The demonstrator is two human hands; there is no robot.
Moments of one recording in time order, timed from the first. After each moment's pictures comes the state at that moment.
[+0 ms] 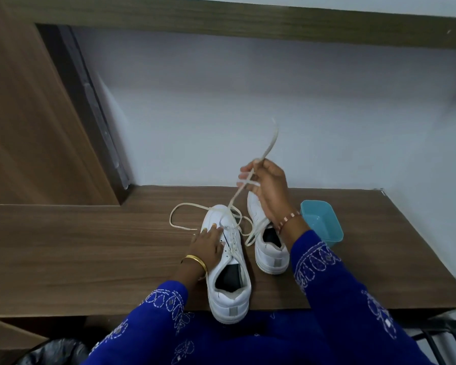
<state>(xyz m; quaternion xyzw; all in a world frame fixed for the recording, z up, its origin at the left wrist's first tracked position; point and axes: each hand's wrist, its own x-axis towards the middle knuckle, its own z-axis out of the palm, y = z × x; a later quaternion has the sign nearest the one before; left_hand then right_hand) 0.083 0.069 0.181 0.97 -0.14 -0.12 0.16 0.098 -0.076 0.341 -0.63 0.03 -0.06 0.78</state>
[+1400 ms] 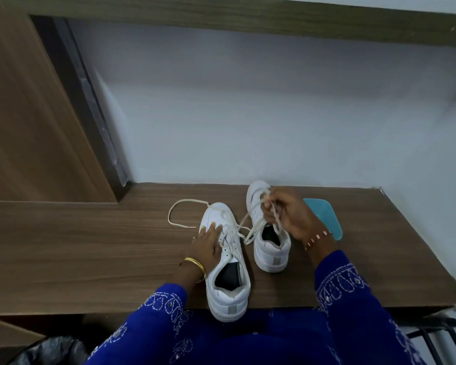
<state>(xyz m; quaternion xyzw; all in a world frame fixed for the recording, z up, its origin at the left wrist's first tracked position) 0.078 0.069 0.167 0.96 -0.12 -0.14 0.23 0.080 -0.128 0.306 -0.63 -0.02 0.15 0.77</state>
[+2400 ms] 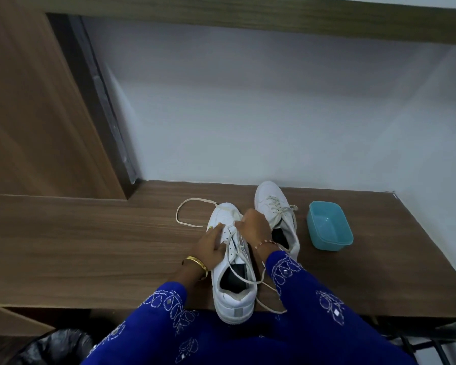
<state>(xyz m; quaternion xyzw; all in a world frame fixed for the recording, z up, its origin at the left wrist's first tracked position) 0.079 0.080 0.174 0.91 -0.09 -0.13 0.38 0.111 -0.056 0.220 -0.95 0.09 0.06 0.29</state>
